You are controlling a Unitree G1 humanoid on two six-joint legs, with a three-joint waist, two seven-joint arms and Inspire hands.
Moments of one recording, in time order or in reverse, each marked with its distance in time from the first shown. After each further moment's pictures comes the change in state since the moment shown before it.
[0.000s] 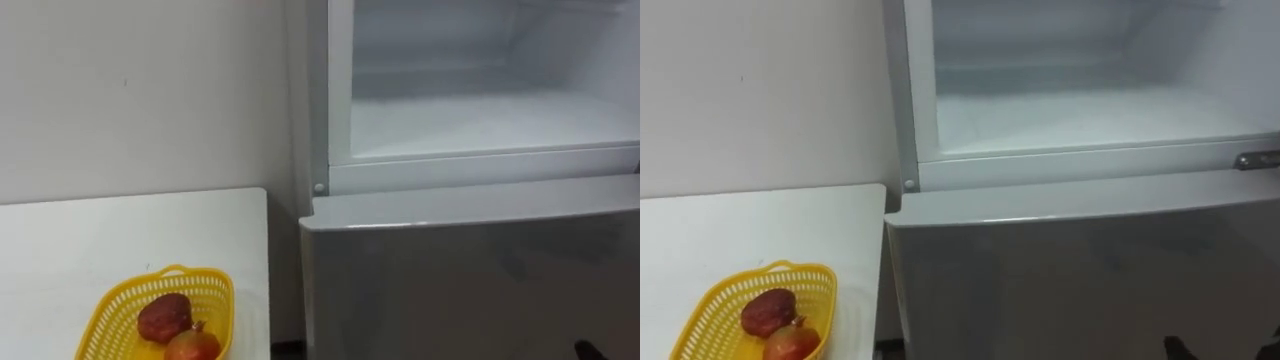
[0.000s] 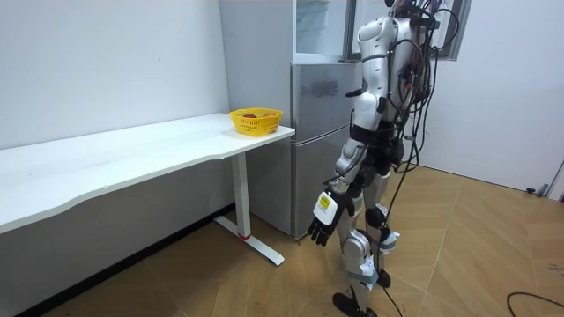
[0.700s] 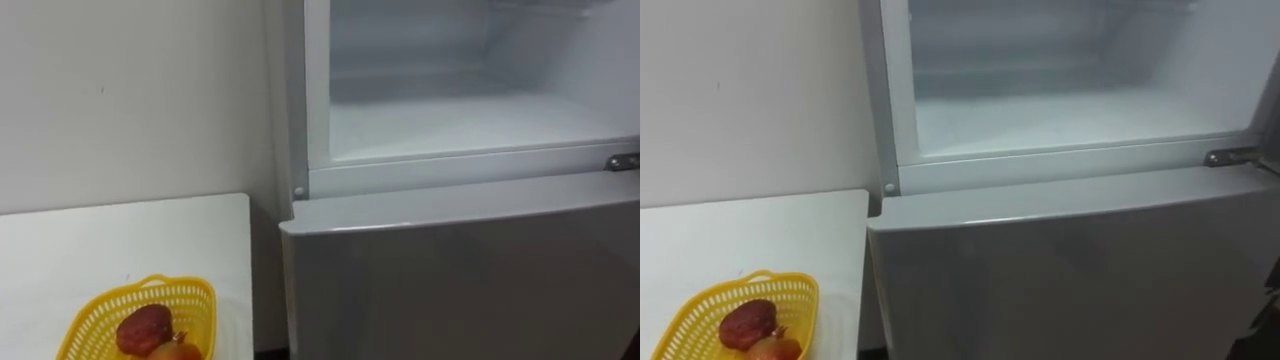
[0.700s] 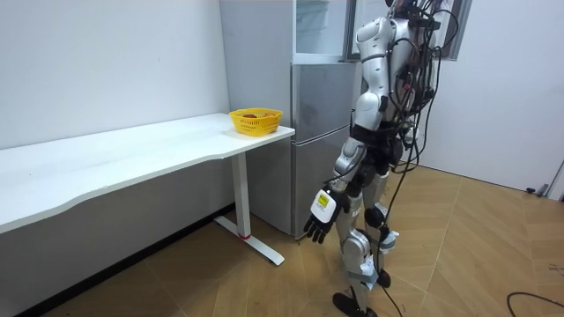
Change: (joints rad) left arm 0.077 -0.019 0.083 -0.098 -0.058 0.006 0.021; right arm 0.018 -0.003 -0.291 0.477 0.876 0.030 -0.089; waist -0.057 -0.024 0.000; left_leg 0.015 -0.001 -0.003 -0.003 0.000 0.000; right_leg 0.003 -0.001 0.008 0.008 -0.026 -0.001
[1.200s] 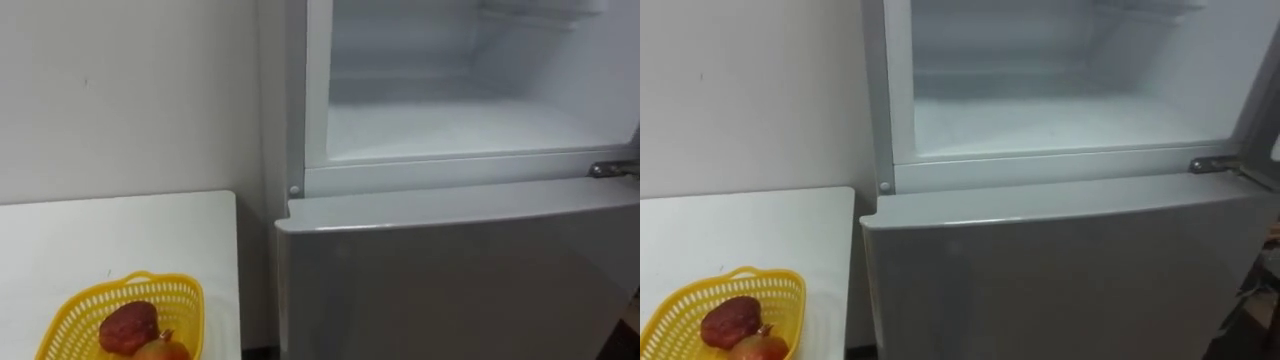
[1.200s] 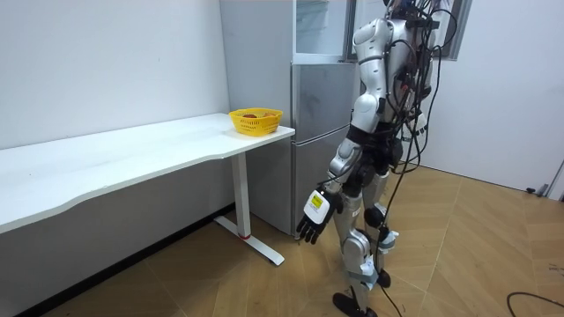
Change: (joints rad) left arm 0.019 0.034 0.096 -0.059 0.002 -0.003 -0.029; right arm -0.207 -0.181 -0.220 0.044 0.111 0.003 -0.028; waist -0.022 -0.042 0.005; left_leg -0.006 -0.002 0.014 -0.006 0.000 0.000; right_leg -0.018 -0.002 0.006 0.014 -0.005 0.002
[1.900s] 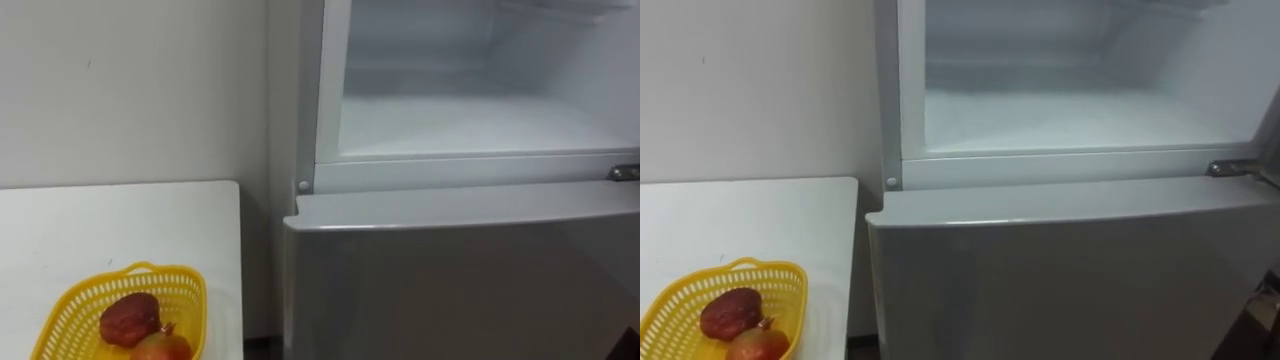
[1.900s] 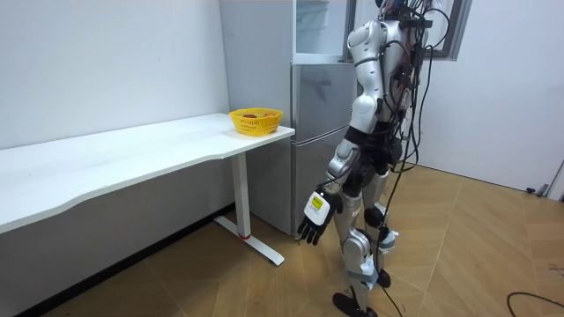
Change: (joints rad) left arm 0.007 0.002 0.025 -0.020 0.020 0.012 -0.037; right arm -0.149 -0.108 -0.012 0.015 -0.009 0.008 0.006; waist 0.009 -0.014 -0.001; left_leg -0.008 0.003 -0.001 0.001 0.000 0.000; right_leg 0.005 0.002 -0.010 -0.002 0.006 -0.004
